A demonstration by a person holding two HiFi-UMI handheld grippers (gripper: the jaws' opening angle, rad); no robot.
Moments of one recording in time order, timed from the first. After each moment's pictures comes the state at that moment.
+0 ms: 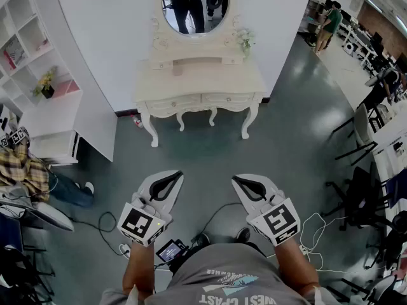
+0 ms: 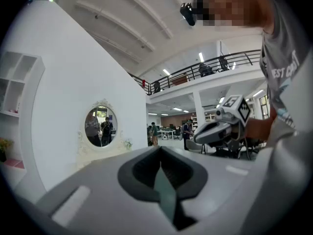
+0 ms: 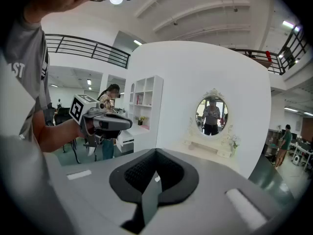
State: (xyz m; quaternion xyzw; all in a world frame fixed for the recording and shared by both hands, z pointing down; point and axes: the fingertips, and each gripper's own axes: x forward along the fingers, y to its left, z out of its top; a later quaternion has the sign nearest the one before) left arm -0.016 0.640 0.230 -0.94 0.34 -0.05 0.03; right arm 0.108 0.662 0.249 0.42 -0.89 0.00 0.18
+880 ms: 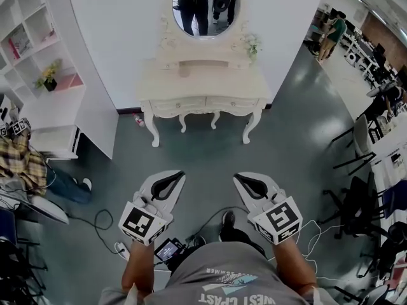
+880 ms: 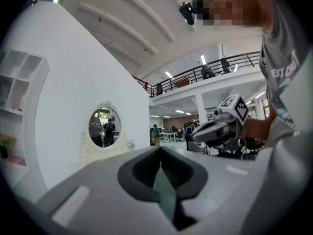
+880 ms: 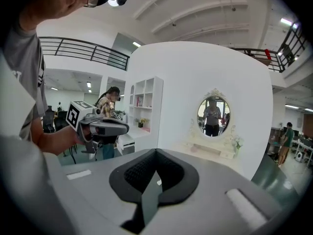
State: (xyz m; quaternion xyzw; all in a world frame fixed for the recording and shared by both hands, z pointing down) left arm -0.043 0.634 0.234 -0.94 0.35 -0.04 0.03; right arm 0.083 0.647 0.245 0.42 -0.89 0.00 0.17
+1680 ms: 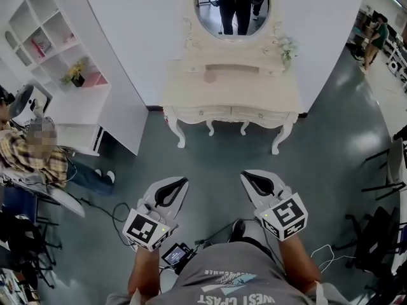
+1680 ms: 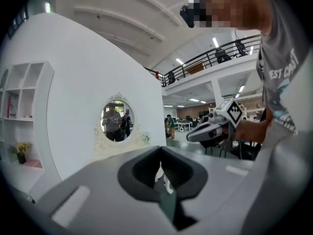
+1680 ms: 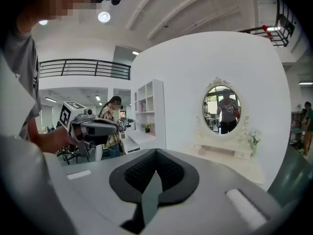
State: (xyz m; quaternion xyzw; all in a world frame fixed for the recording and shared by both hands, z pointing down) left arm 0.009 0.531 0.237 -0.89 0.44 -0.10 0.02; right arm 0.144 0.497 0.267 0.33 -0.93 0.05 0.12
